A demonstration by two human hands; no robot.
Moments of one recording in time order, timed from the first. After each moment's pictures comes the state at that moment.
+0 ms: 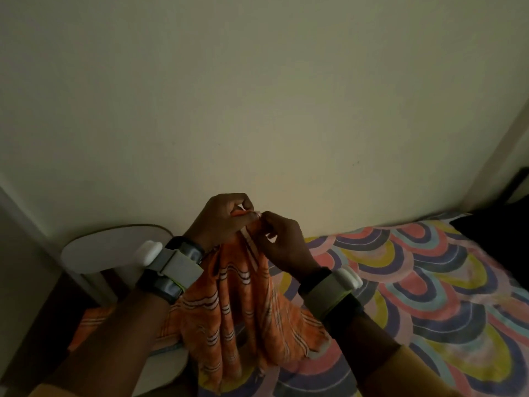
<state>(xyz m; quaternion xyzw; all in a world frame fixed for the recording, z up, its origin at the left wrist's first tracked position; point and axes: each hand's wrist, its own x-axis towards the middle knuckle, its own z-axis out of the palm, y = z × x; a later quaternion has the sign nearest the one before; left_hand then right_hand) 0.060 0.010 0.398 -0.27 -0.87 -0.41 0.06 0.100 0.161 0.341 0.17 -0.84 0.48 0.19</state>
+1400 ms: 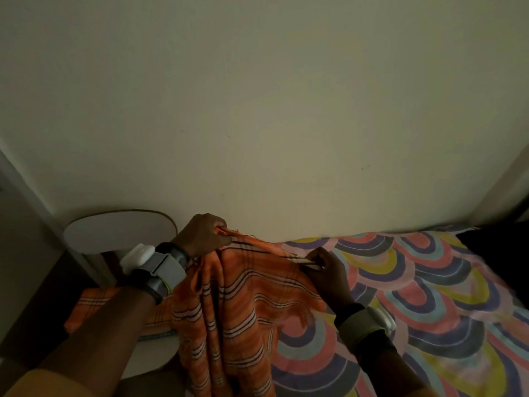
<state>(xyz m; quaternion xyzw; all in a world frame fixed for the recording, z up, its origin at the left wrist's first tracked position) 0.044 -0.030 0.348 -0.18 -0.95 -0.27 -0.02 0.121 0.240 0.249 -0.03 -0.86 0.49 0.15</state>
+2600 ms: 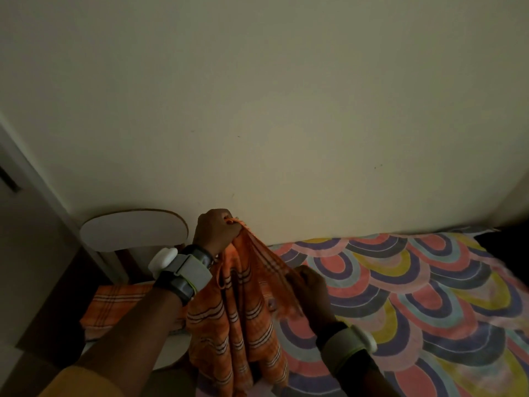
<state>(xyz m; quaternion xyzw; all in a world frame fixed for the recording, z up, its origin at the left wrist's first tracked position) 0.040 -0.011 0.340 -0.02 -0.93 -0.36 0.11 0.126 0.178 0.230 -0.12 -0.80 0.59 0.05</state>
